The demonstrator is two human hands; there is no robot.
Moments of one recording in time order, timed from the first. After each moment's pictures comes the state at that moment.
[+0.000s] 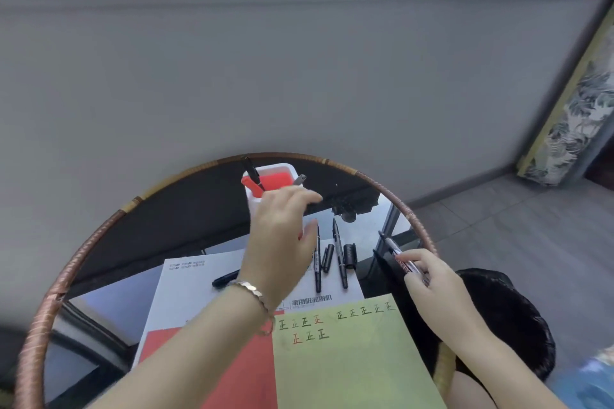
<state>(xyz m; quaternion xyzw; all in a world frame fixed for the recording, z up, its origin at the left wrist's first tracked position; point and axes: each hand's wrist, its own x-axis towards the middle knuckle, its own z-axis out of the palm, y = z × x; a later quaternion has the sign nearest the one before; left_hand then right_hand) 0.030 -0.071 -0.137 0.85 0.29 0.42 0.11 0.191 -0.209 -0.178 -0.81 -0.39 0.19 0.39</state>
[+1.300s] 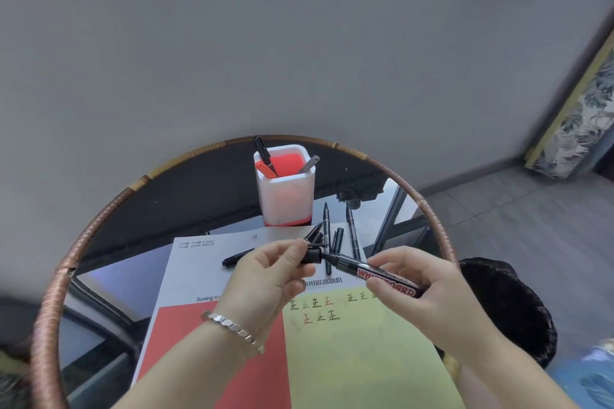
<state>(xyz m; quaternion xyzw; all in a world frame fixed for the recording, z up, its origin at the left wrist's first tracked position) -0.013 -0.109 -0.148 0.41 0.39 0.33 0.75 0.142 -0.221 -0.138 -0.65 -0.49 0.29 0.50</state>
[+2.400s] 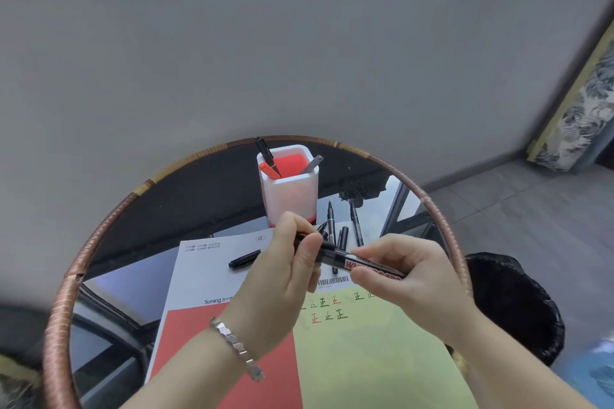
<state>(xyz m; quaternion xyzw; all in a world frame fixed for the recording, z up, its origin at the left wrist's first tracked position) -0.025 -0.111 -0.140 0.81 0.24 0.35 0.42 0.128 -0.200 -0.132 -0.59 -0.50 0.34 0.54</state>
